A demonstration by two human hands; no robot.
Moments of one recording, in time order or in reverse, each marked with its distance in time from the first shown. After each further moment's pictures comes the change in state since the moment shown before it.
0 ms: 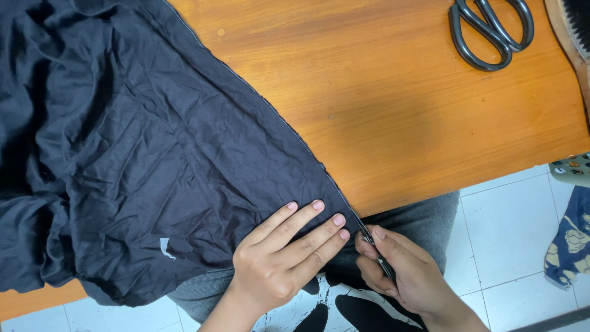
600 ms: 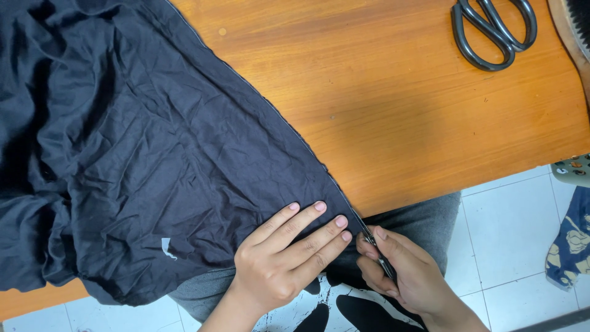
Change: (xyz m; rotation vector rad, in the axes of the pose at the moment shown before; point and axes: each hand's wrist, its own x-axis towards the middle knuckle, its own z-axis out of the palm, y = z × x) left_hand 0.000 0.000 0.001 -0.002 0.013 0.008; right_hand 0.000 0.003 0.000 -0.004 0.025 0.006
